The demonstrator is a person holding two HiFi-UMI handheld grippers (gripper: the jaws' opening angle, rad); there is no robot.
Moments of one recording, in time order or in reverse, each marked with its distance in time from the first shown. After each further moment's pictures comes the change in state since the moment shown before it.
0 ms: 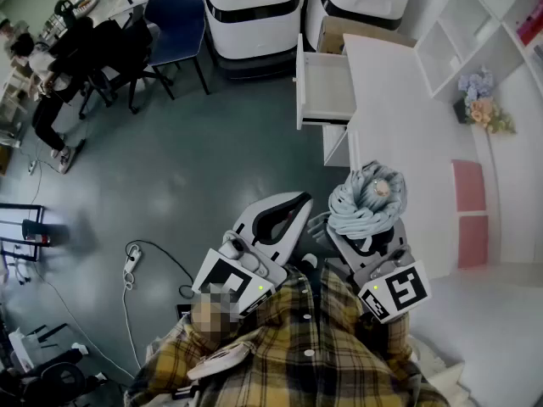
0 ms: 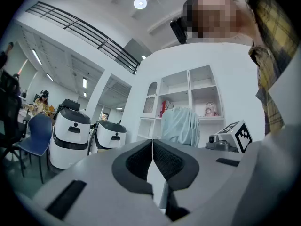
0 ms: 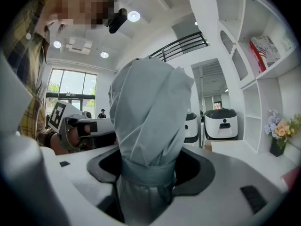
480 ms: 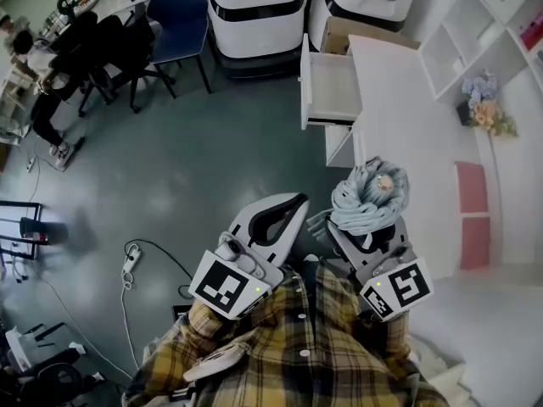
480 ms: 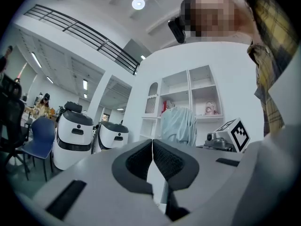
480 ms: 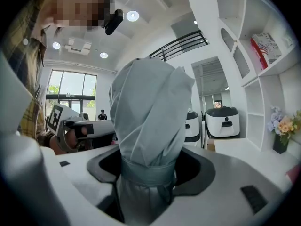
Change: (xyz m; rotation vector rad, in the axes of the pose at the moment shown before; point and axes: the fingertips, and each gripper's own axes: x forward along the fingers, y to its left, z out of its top) left arm -0.017 0.014 -0.005 0.022 0.010 0.019; right arm 0.013 0.006 -0.004 0.016 -0.003 0.011
